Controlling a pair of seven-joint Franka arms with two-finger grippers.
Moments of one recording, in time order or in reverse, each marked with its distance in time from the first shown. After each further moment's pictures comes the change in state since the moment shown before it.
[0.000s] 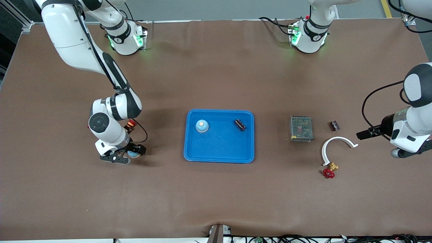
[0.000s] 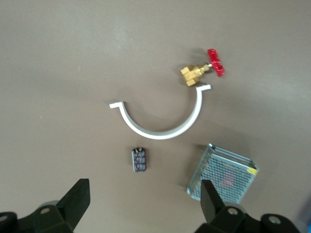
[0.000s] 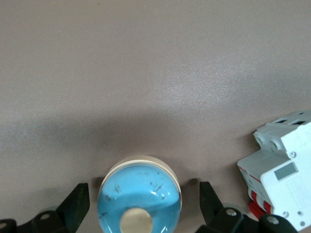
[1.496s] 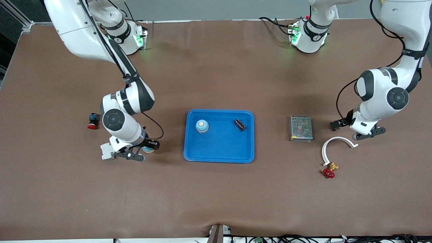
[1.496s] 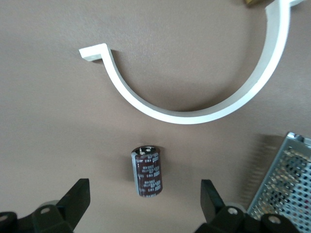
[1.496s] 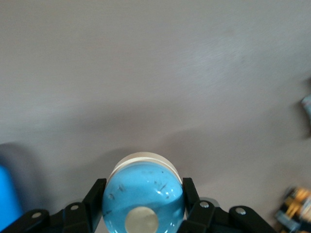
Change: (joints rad) left arm 0.041 -0.021 -0.007 -0.583 0.025 0.592 0.027; right arm 0.050 -0.062 0.132 0.141 0.001 -0.276 0.266
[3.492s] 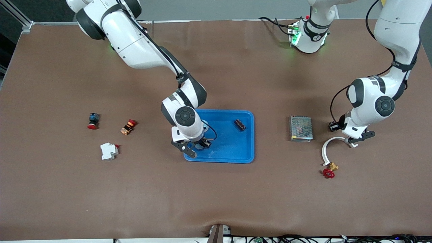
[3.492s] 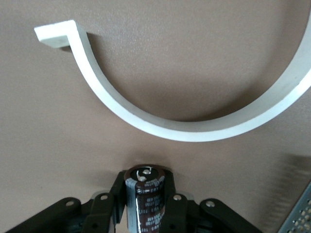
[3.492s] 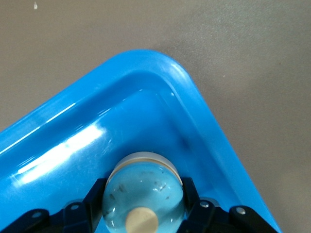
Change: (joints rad) left arm 0.011 0.105 -0.012 0.012 0.000 0.088 -0.027; right arm 0.287 0.325 -0.006 0.385 -0.001 -0.034 0.575
